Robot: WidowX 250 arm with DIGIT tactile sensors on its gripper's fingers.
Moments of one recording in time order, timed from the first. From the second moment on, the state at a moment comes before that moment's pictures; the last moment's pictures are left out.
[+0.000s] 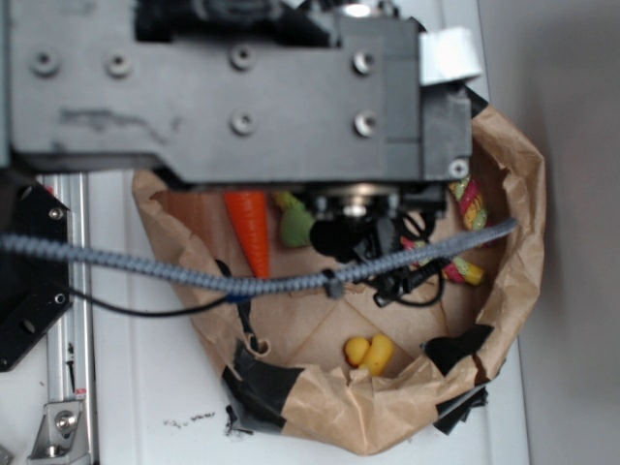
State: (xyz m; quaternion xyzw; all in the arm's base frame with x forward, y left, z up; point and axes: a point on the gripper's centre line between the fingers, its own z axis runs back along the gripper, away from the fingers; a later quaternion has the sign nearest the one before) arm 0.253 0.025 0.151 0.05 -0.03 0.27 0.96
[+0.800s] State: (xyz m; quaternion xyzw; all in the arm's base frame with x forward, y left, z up) arm 0.275 0.052 0.056 0.08 -0.03 0.31 0.95
